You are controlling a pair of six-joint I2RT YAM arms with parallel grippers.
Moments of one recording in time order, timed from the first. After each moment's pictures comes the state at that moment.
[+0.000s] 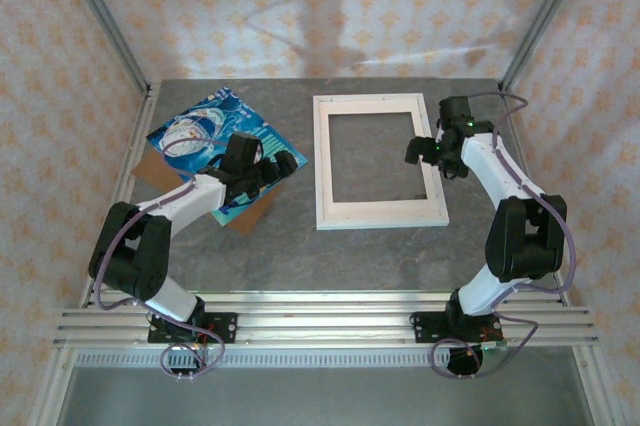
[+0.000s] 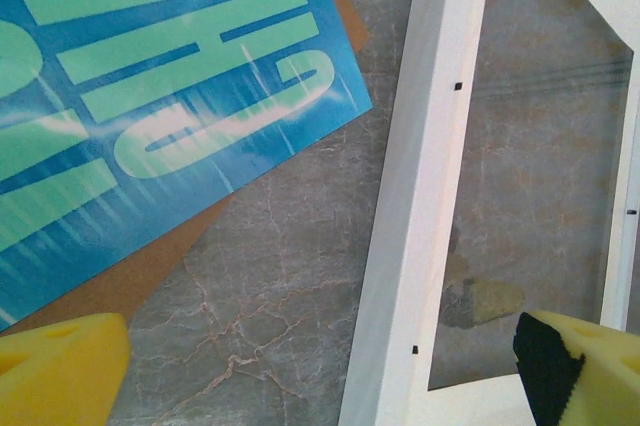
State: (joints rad) left arm -0.30 1.55 0.90 -0.18 0.21 -0.85; right arm 0.07 1.62 1.29 -0.84 -0.03 0.31
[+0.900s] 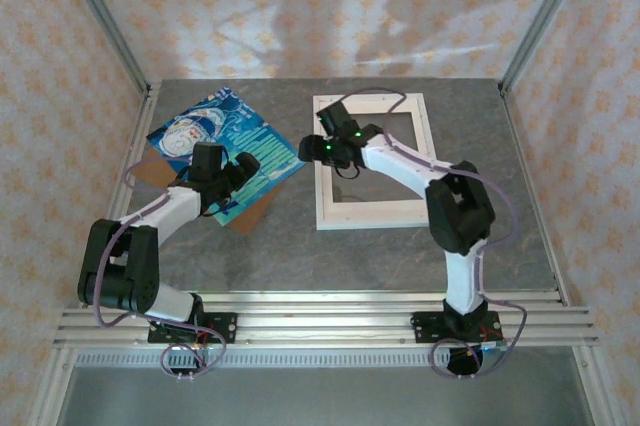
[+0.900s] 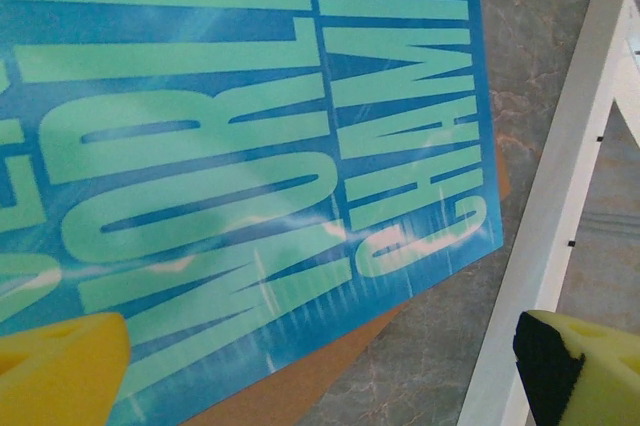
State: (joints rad) left arm -0.09 1.46 0.74 -0.11 0.15 -0.91; right arm 0.64 2.01 1.62 -0.51 -0.10 0.66
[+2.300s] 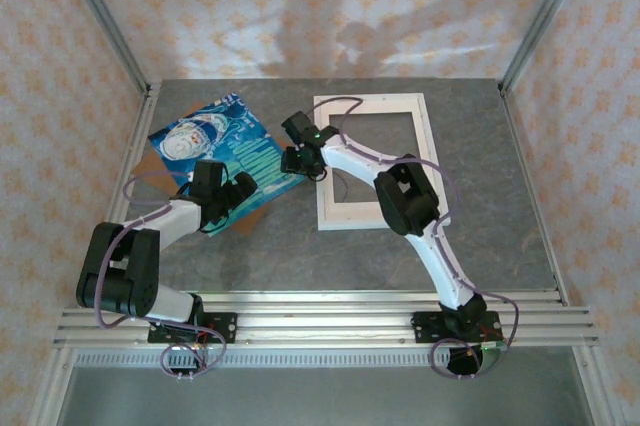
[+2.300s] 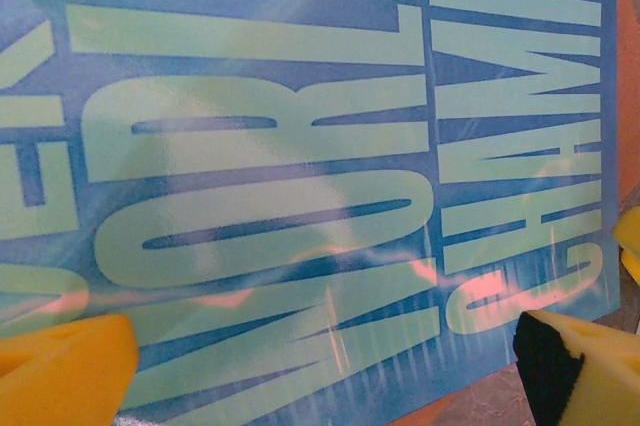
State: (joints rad) left arm -0.08 1.43 0.60 -0.10 0.08 -0.83; right arm 0.72 2.39 1.97 -0.65 -0.09 0.69
